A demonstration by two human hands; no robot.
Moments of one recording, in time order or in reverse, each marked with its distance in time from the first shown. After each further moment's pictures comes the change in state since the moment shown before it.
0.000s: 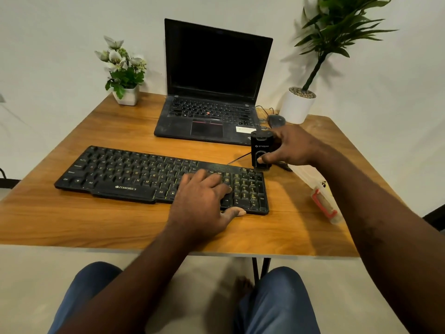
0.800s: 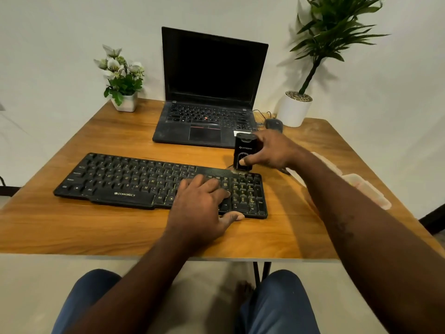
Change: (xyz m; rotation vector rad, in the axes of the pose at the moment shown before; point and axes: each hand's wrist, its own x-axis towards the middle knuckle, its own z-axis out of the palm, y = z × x) left_hand 0.000 0.000 0.001 0.005 0.012 0.003; right_hand 0.021 -0.010 0.024 0.034 0.011 0.001
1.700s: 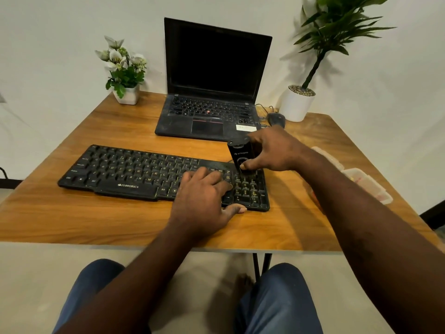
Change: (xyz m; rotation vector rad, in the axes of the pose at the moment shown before) left_hand 0.000 -0.002 0.001 0.016 0.009 0.005; right_hand -0.025 -0.030 0.006 -0.271 -0.012 -0.085
